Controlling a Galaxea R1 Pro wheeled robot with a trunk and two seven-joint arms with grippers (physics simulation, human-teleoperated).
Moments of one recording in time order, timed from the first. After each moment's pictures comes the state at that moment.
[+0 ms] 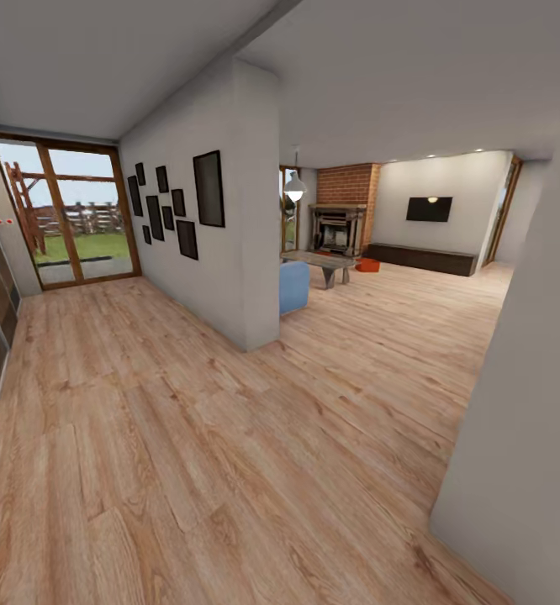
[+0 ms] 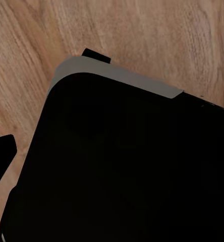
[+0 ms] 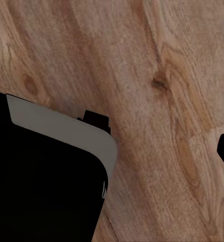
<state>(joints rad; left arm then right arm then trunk) 0.00 -0.01 0.09 -0.07 0.30 -0.09 -0.02 -0.13 -0.03 0.25 0.03 0.09 -0.20 -0.02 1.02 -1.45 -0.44</state>
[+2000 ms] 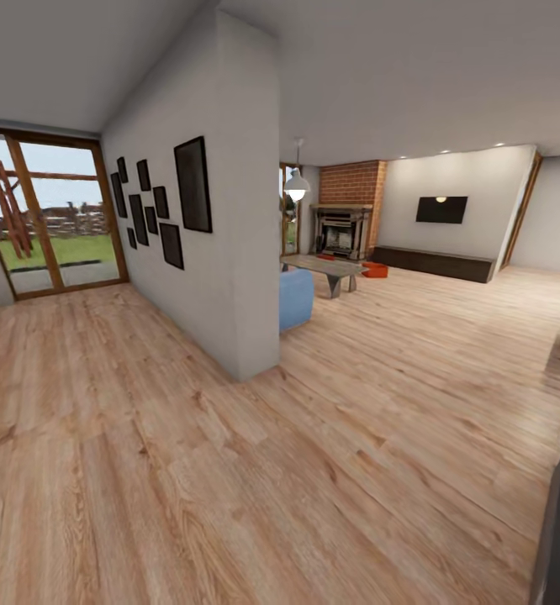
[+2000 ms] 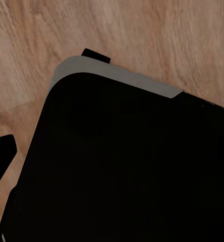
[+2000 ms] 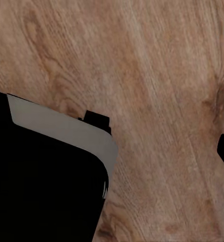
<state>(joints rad) 0.00 -0.01 0.08 -0.07 0.30 -0.09 -0.02 -0.13 -0.03 0.26 0.03 0.09 -0.20 -0.02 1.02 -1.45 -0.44</state>
